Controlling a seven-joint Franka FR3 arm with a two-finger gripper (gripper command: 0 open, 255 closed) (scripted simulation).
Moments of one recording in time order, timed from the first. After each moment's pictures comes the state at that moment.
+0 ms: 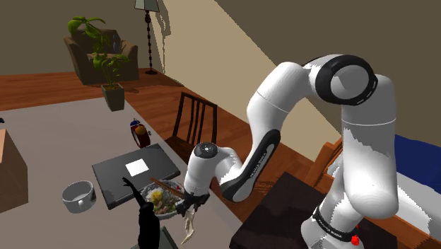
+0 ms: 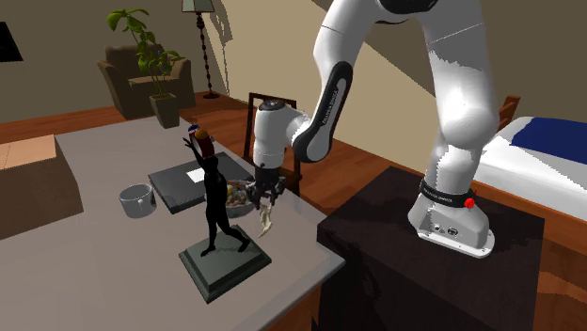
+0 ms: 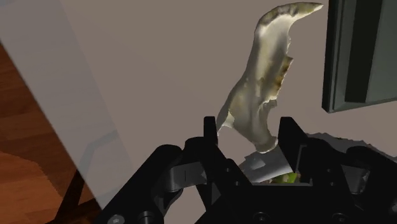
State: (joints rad) arm 0.21 0.42 0.32 -2.37 -0.63 2.85 1.40
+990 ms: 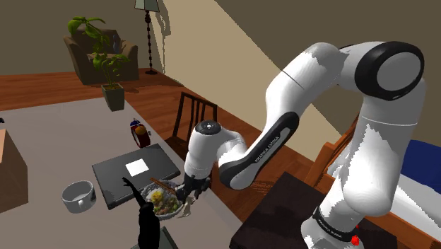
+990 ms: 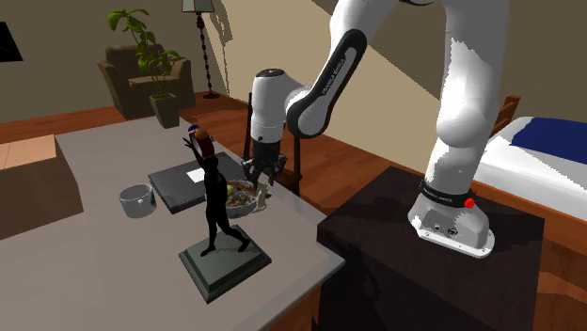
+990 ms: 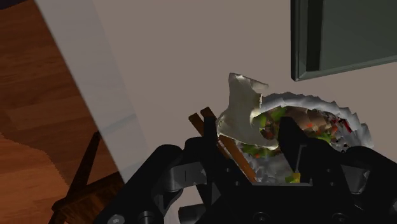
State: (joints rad) arm 0.07 0.22 0.51 -2.41 -0.37 2.70 1.20
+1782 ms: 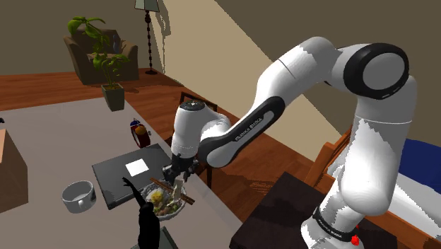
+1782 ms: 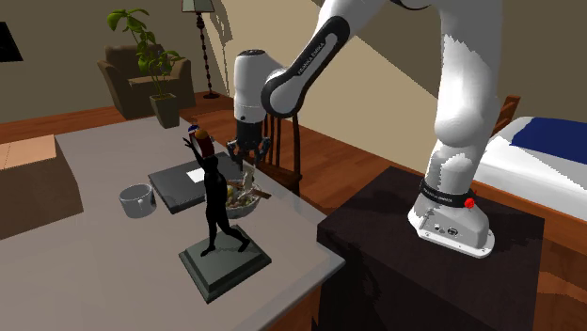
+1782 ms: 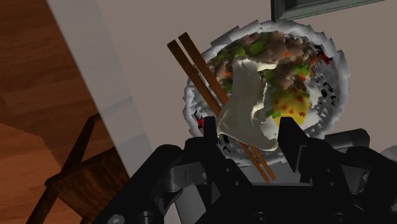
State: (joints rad) arm 0.03 0.27 0.52 -2.20 -0.31 2.55 1.08
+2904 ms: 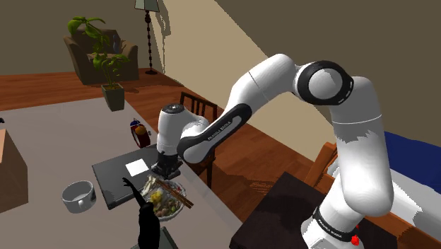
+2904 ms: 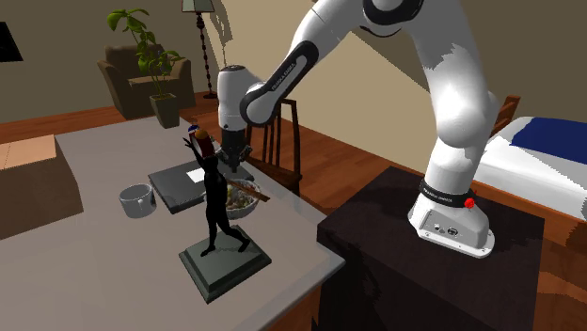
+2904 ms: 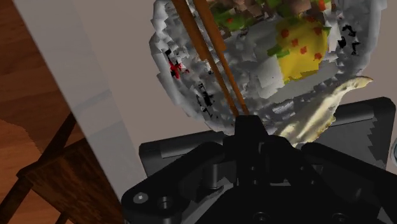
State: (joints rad) arm 0.08 0.55 0.42 -1.90 -0.42 2.51 1.07
